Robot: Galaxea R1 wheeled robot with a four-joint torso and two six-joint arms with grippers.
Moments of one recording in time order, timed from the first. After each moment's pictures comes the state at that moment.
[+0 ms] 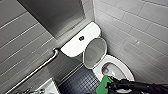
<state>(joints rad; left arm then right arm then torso) 0.97 2.26 -1.45 0.03 0.08 -0.04 -0.55 2.57 -1.73 -0.64 -0.54 1.23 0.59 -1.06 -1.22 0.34</state>
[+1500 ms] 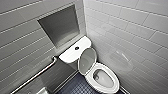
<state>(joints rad) 0.79 2.30 -1.46 -0.04 0.13 -0.11 -0.95 2.36 -1.64 -0.65 -0.37 1.23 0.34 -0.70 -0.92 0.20</state>
